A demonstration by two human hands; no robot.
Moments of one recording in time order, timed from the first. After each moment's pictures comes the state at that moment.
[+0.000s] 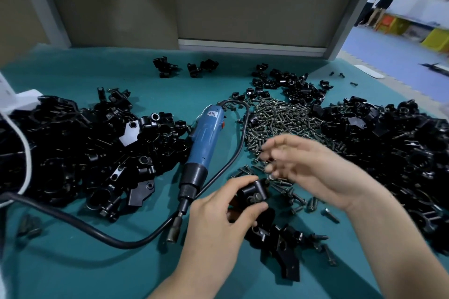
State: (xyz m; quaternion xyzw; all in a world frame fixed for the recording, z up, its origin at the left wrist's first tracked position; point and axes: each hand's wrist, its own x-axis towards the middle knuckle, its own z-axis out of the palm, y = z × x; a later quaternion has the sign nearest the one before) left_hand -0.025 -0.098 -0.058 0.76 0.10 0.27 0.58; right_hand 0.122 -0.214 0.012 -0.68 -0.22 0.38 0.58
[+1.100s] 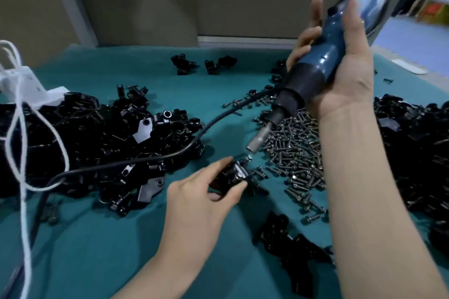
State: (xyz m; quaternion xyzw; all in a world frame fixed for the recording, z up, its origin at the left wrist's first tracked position) left_hand -0.023 -0.072 -0.045 0.80 0.21 0.33 0.46; right_hand 0.163 -0.138 0.074 -0.22 -0.22 0.28 0.91
